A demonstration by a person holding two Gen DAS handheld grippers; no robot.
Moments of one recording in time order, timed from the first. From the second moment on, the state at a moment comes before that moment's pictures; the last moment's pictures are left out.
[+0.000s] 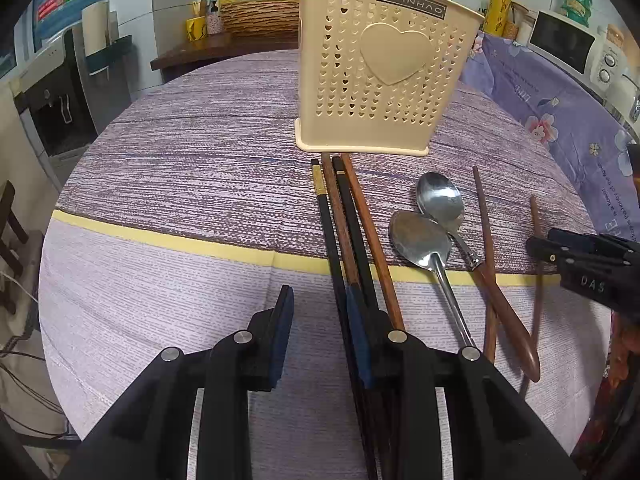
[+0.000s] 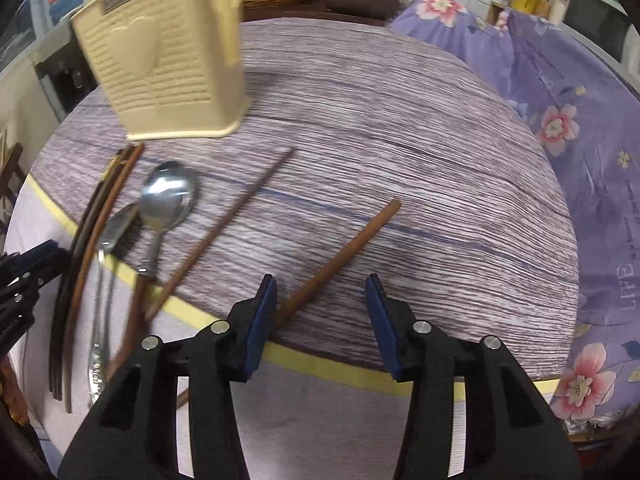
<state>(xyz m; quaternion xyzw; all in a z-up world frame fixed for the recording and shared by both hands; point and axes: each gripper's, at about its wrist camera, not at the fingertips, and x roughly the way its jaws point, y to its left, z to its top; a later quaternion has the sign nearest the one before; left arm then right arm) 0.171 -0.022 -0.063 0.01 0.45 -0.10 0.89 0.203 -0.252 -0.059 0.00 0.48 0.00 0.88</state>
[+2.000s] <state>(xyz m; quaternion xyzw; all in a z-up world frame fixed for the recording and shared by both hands) 0.200 0.012 0.106 -0.04 0.26 -0.09 0.96 0.181 -0.281 0.098 0.10 0.20 0.11 0.97</state>
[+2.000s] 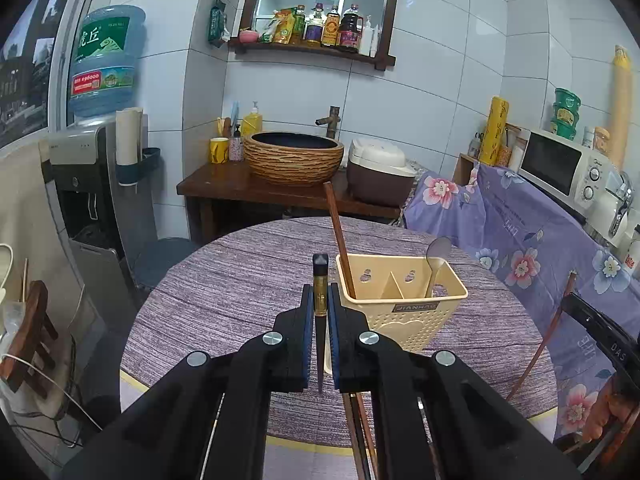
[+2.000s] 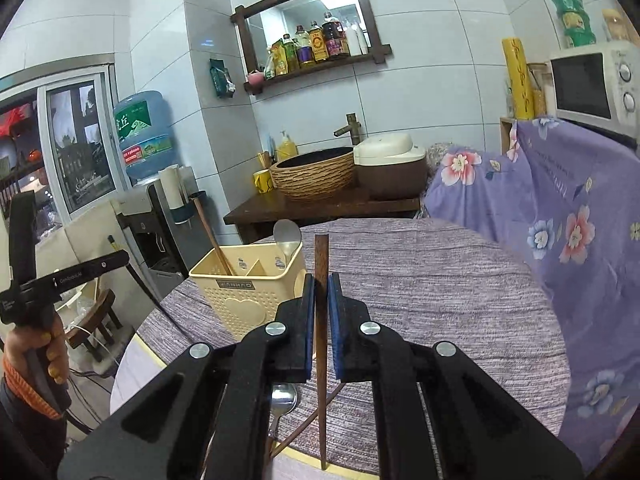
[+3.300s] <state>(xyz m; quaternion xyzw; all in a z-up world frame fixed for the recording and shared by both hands) 0.263 -0.023 0.129 -0.05 0.25 -0.10 0.96 0.279 -0.217 0.158 0.09 0.11 0.12 0.98</state>
